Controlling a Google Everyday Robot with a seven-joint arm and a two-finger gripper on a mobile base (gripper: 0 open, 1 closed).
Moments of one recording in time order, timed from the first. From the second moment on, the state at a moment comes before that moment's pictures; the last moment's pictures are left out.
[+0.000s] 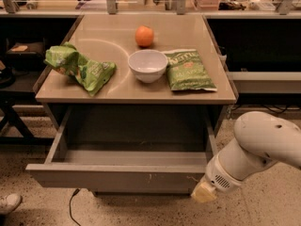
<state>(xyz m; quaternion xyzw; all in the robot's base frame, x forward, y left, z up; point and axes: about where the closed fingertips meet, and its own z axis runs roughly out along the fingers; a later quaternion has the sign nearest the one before) 0.351 -0.138 0.649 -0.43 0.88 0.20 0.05</state>
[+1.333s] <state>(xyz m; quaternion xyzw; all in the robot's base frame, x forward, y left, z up) 0.347 -0.136 0.654 -0.42 0.88 0.22 0.05</state>
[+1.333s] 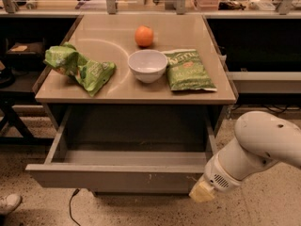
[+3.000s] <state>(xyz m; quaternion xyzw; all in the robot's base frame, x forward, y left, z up) 0.419 -0.134 0.660 -0.44 0.87 0.18 0.08</state>
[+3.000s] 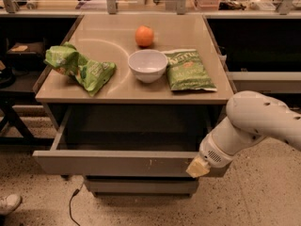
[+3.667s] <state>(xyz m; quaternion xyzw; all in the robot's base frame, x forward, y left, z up) 0.429 -0.138 0.659 -0.42 0.88 0.19 0.10</state>
